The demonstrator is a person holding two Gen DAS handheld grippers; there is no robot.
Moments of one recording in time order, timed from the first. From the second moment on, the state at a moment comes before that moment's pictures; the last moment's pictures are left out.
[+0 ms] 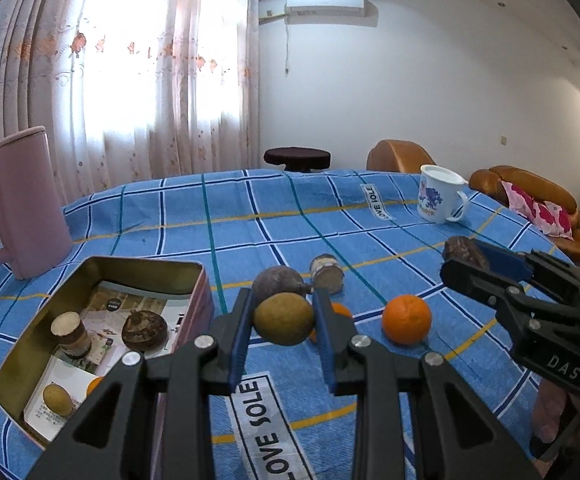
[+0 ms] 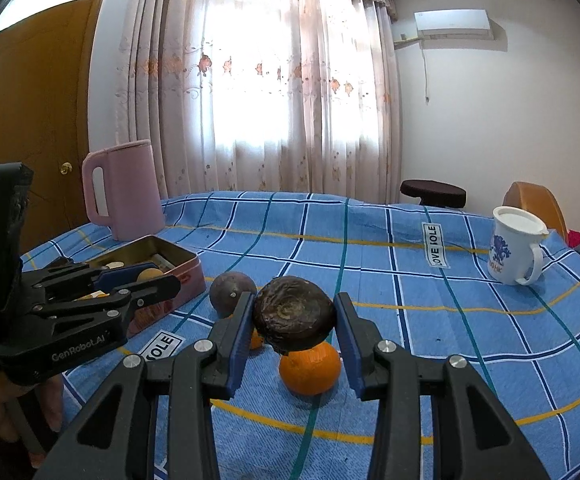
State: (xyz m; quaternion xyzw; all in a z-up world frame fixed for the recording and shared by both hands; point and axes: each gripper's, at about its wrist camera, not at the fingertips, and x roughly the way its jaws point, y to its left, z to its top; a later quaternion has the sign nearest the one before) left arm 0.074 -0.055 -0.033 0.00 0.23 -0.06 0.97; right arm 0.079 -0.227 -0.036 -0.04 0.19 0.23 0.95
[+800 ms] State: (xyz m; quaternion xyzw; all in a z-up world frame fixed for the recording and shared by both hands) left arm 0.053 -0.056 -0.027 0.00 0.18 -0.04 0.98; right arm 0.059 -0.230 -0.031 -0.05 0.14 0.22 0.96
